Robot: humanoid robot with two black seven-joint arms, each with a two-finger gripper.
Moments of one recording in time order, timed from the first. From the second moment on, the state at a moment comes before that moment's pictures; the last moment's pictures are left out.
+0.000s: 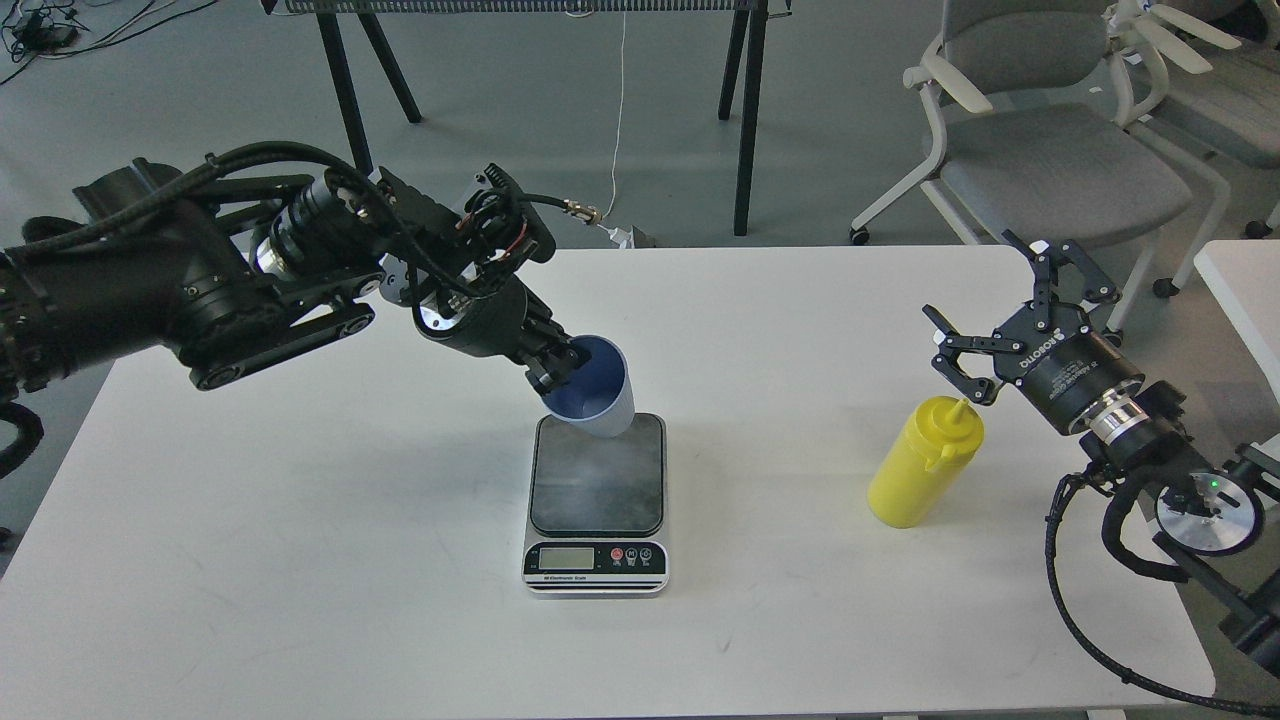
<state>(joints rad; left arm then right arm) -1.33 0.37 0.08 -1.04 1.91 -0.49 -0.49 0.42 -0.59 0.75 1.06 0.14 0.49 0.22</state>
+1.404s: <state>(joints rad) -1.27 0.37 0.06 -1.09 1.84 -0.49 -0.49 0.40 -0.59 0.75 1.06 0.14 0.49 0.23</state>
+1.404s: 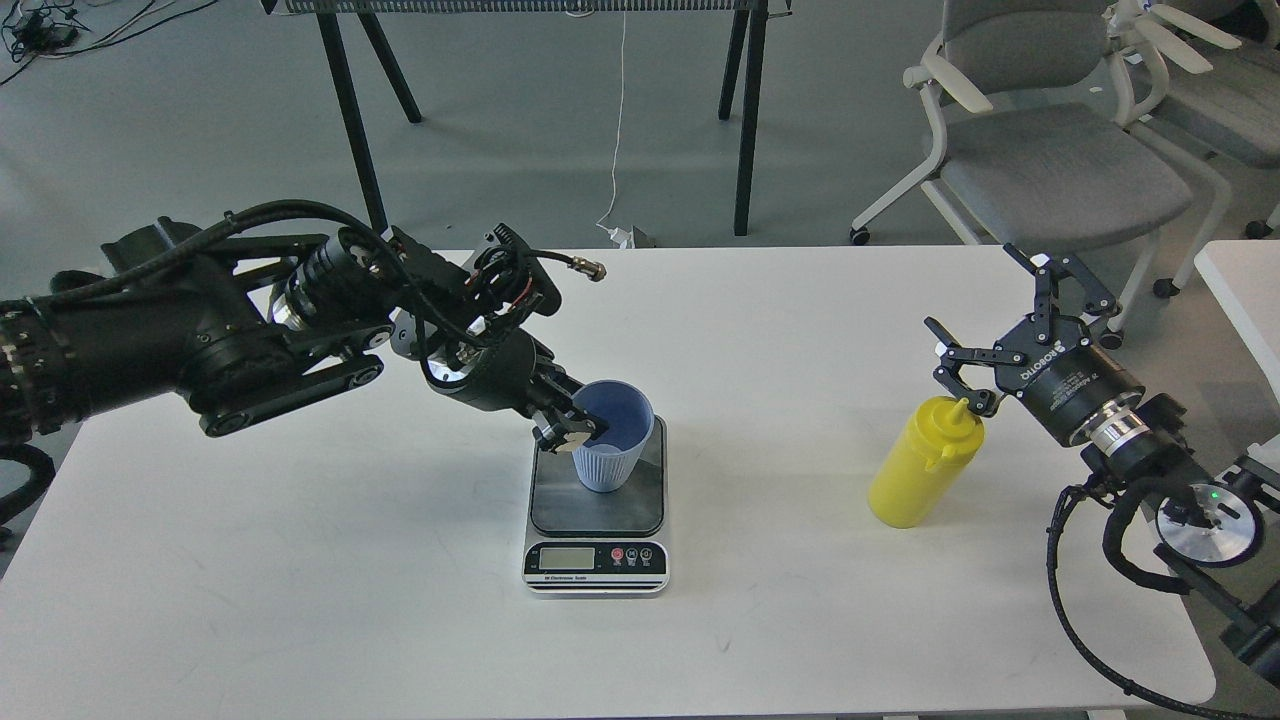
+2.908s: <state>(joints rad) -1.30 0.52 -0.05 -0.62 0.76 -0.49 -0.49 -0.21 -1.00 0.84 1.50 0.94 0.49 0.22</state>
